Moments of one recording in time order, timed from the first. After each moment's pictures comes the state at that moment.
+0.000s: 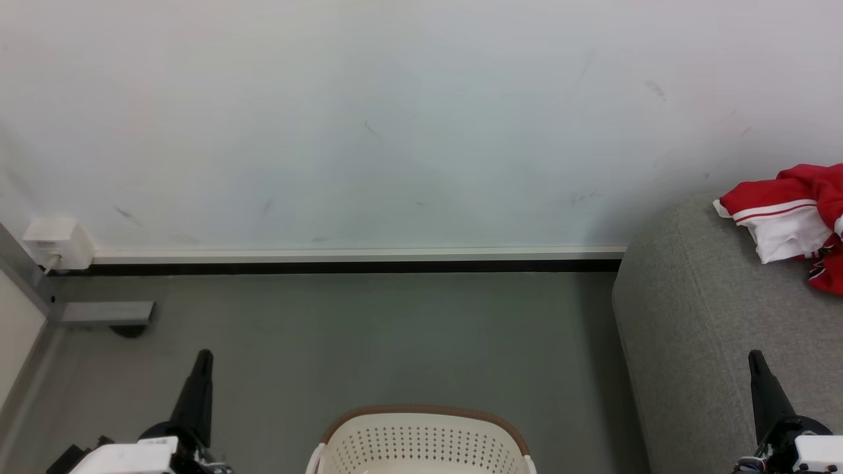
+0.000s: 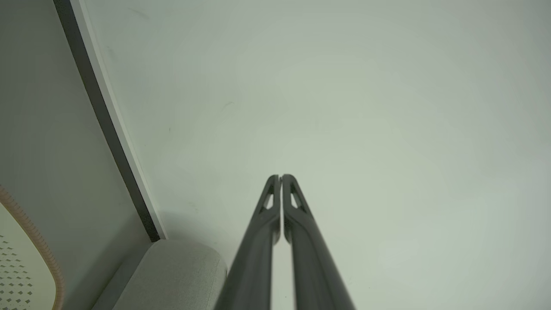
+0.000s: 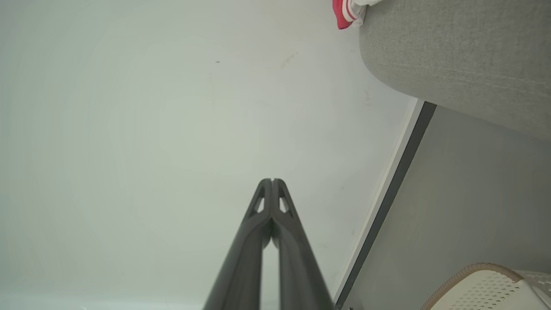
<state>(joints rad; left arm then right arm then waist) -0.11 0.05 0.11 0.25 -1.61 -0.13 0.11 -0.10 -0.05 -0.11 0.25 1.62 0.13 0.11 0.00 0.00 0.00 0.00</state>
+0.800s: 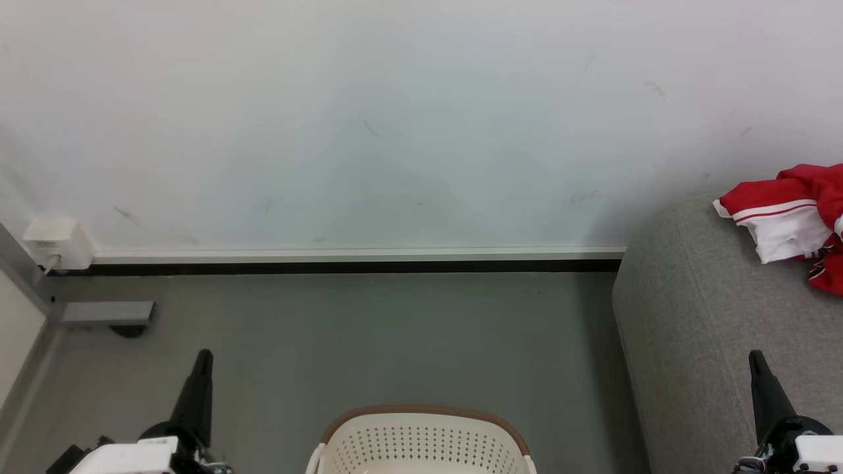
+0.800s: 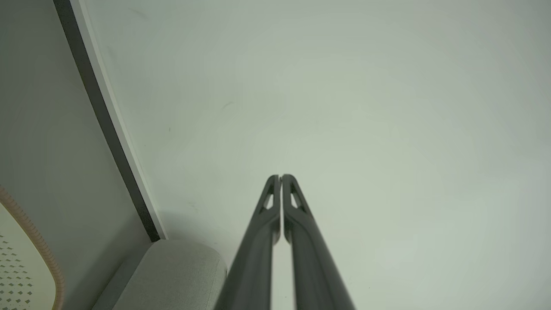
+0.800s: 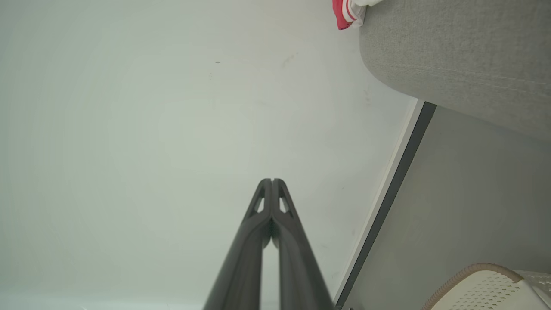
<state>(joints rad) -0.11 0.05 0.11 0.25 -1.61 -0.13 0.11 -0.10 -0.05 -0.11 0.25 1.62 0.13 0.11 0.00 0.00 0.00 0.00</state>
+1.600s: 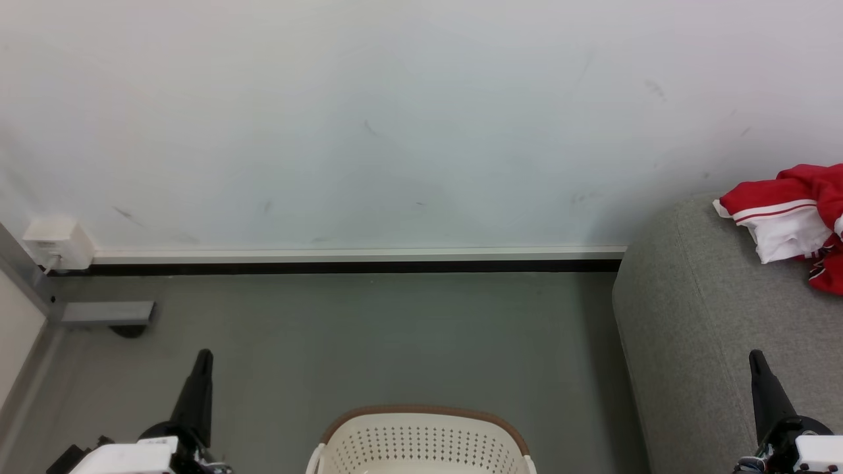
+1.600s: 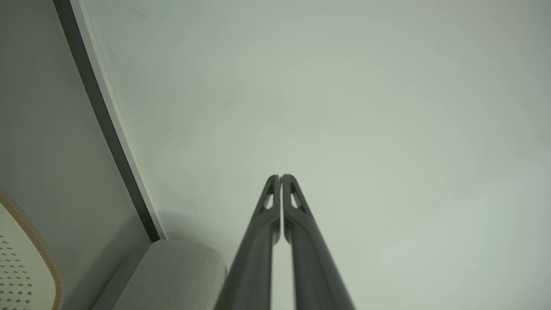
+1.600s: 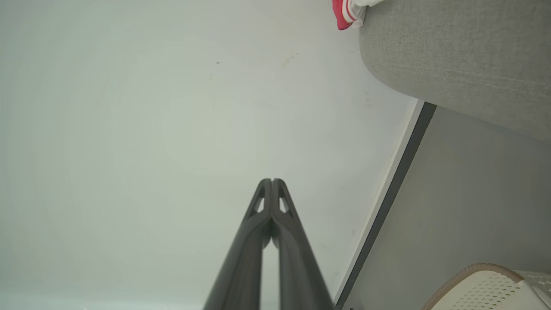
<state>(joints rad) -0.11 0.05 0.11 0.25 -1.61 -0.13 0.11 -0.10 -0.05 -0.11 0.25 1.62 0.13 0.11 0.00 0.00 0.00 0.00</state>
